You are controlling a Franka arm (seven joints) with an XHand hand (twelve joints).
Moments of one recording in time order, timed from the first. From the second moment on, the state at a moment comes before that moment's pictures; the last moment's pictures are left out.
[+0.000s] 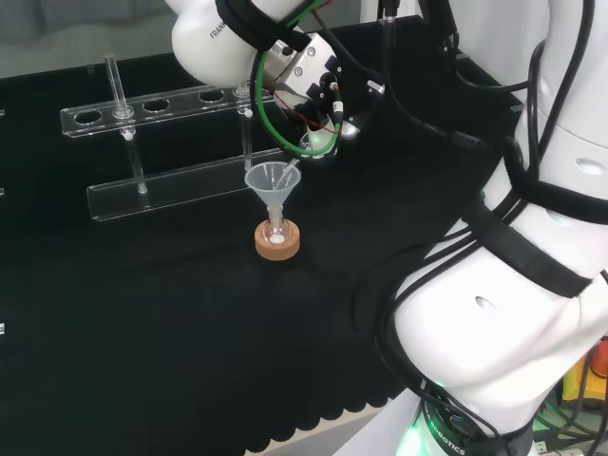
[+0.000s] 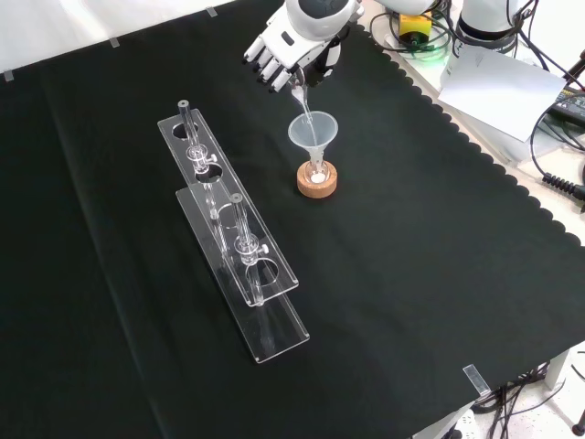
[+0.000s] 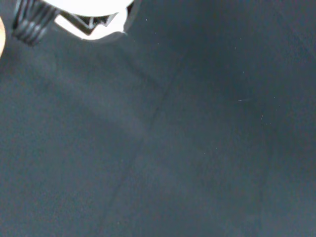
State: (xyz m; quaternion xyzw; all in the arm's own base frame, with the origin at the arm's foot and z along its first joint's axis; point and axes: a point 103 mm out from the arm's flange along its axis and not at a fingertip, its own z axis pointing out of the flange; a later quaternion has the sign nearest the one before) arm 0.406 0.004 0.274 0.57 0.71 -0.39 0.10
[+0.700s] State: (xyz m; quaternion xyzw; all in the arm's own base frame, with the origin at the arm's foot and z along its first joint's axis) arm 0.406 0.007 0.276 0.56 0.71 -0.40 0.11
